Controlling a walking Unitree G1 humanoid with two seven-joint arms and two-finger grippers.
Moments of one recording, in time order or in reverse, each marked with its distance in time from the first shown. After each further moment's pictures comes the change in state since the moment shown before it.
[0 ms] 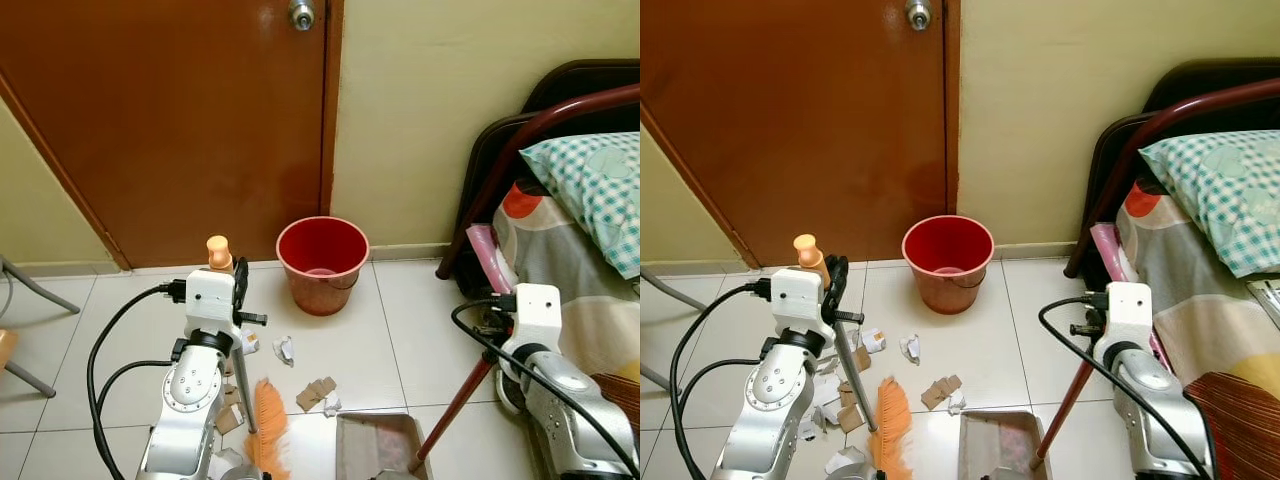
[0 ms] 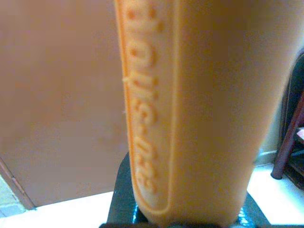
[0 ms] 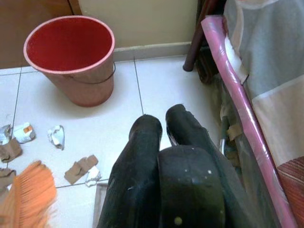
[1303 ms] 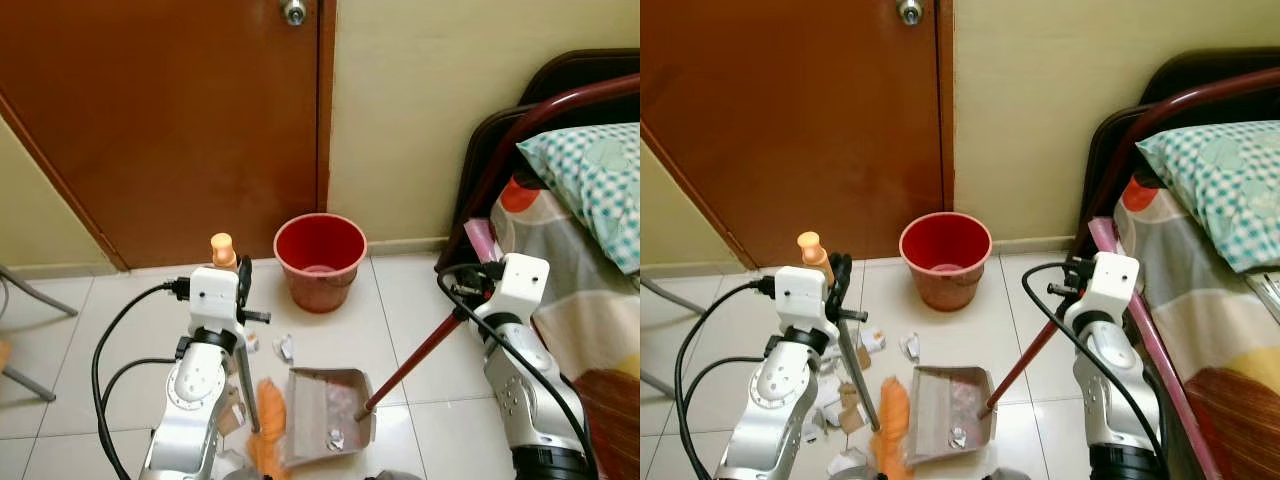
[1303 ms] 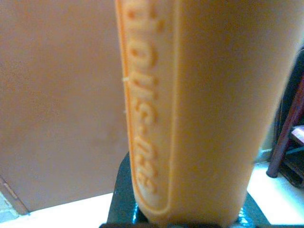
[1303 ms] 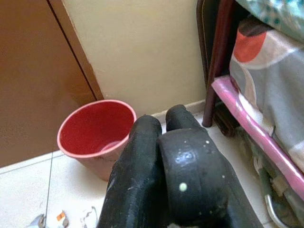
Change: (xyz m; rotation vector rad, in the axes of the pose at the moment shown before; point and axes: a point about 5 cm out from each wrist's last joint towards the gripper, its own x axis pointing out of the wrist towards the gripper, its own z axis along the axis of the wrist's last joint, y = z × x) left arm 0.003 -0.005 0.002 -0.010 -0.005 -0.012; right arm 0.012 0.037 0.035 0.195 -0.331 0.003
